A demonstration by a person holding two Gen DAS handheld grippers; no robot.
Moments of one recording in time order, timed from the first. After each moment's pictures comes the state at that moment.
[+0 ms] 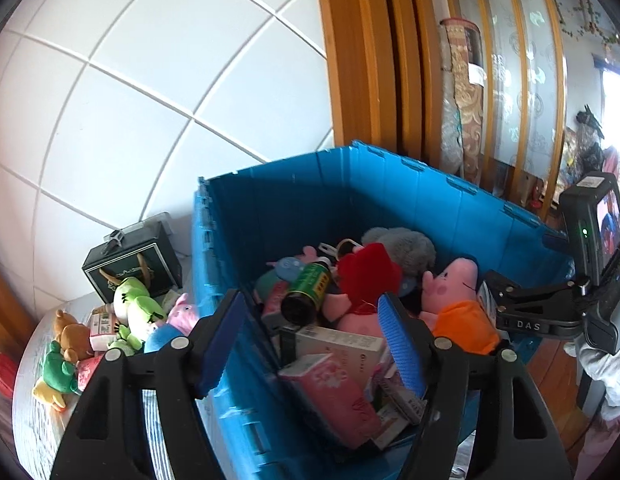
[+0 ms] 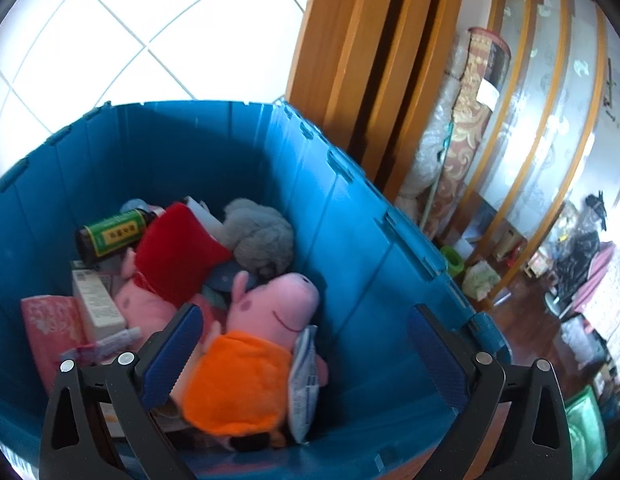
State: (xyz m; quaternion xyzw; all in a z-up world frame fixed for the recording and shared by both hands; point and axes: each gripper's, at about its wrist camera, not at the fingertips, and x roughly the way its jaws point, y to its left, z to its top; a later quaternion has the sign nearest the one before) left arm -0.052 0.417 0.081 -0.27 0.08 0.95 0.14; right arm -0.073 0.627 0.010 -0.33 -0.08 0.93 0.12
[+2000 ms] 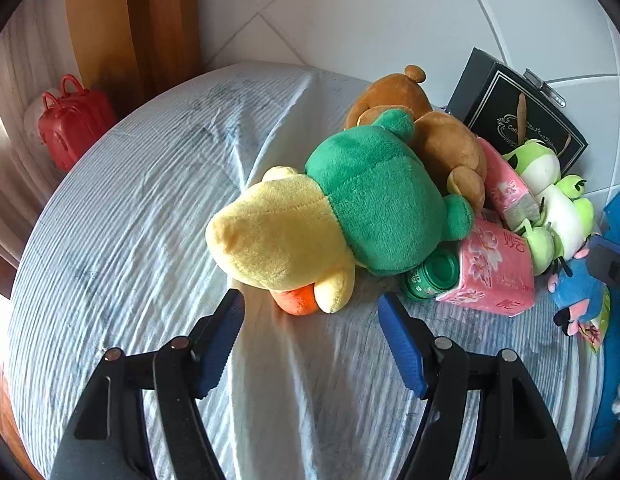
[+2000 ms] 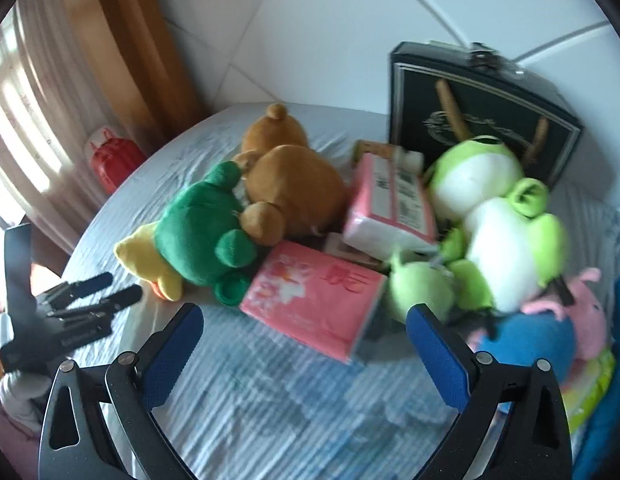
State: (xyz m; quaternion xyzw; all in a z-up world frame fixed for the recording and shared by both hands) left arm -0.175 -0.232 -0.187 -0.46 -0.16 0.86 -0.16; right arm -0.282 -0.023 -0.129 -0.47 -0.07 0.82 -0.33
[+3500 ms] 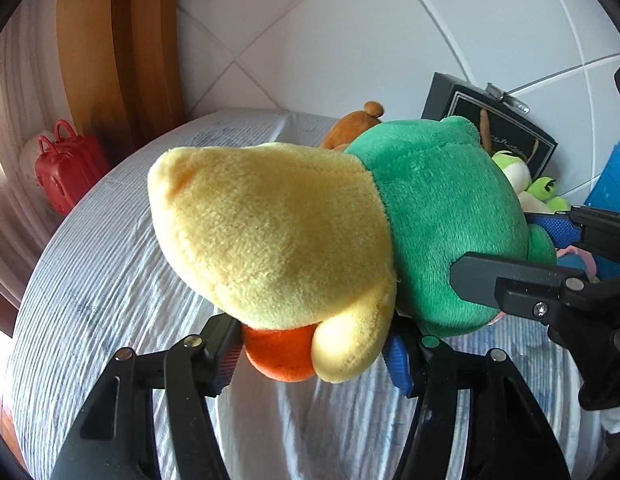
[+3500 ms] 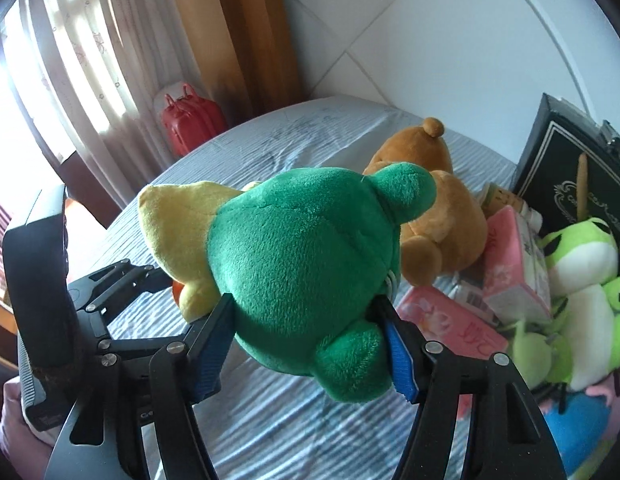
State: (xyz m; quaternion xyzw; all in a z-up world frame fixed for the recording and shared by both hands) left arm -0.162 -0.210 -0.148 -0.39 -0.11 0.90 -0.13; right arm -0.235 -0.108 -0.112 -0.43 -0.15 0.78 -0.44
